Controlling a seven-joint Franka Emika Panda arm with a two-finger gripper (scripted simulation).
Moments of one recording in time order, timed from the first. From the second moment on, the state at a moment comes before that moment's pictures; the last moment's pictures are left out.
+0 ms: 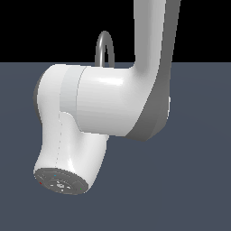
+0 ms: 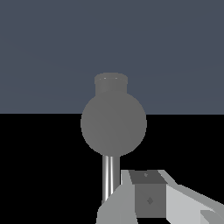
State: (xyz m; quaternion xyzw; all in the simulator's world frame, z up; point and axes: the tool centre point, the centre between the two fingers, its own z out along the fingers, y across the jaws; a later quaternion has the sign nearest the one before) arm -0.025 0.041 0.149 0.03 0.72 -0.03 0.70
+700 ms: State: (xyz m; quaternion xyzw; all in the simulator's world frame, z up) arm -0.027 0.019 0.153 0.05 0.70 -0.03 0.71
